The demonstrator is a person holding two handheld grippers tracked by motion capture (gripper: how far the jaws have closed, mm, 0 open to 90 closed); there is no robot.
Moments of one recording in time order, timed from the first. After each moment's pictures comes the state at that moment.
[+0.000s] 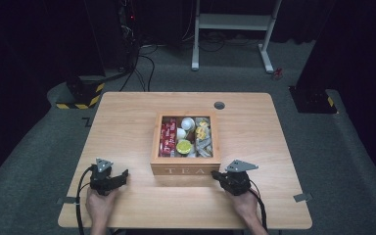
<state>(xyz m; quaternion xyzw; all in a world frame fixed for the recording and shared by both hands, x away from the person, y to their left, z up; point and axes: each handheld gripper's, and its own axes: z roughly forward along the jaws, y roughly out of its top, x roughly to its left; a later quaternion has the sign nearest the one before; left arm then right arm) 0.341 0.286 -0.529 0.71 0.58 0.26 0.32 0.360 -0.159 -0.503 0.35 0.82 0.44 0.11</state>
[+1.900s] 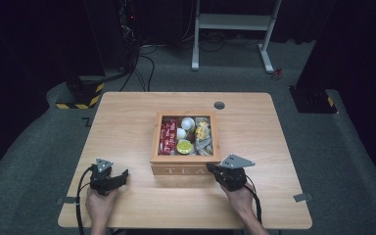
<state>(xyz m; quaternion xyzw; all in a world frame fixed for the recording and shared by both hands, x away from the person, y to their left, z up) 0.340 0.286 -0.528 0.71 0.58 0.26 0.31 0.360 -0.141 -0.474 0.33 0.81 0.46 0.16</state>
